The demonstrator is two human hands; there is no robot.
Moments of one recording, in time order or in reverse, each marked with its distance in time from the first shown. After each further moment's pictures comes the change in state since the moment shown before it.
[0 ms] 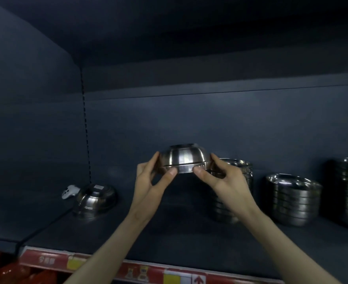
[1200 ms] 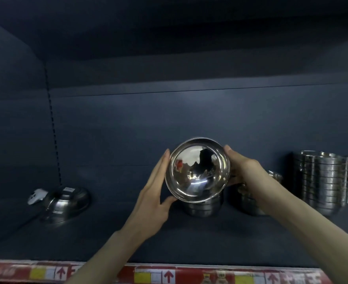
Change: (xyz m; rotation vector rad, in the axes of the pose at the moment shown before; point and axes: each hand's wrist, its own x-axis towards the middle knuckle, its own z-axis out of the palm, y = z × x) left_hand -0.033 0.008 0.058 0.363 -0.346 0.306; right_hand -0.005 -0.014 -0.107 0.039 -0.018 0.424
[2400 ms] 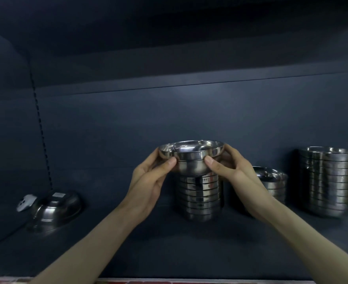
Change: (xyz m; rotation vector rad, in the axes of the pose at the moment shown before) left_hand 0.061 -0.013 0.012 -0.905 0.072 -0.318; right_hand 0.016 0.024 0.012 0.185 -0.038 -0.370
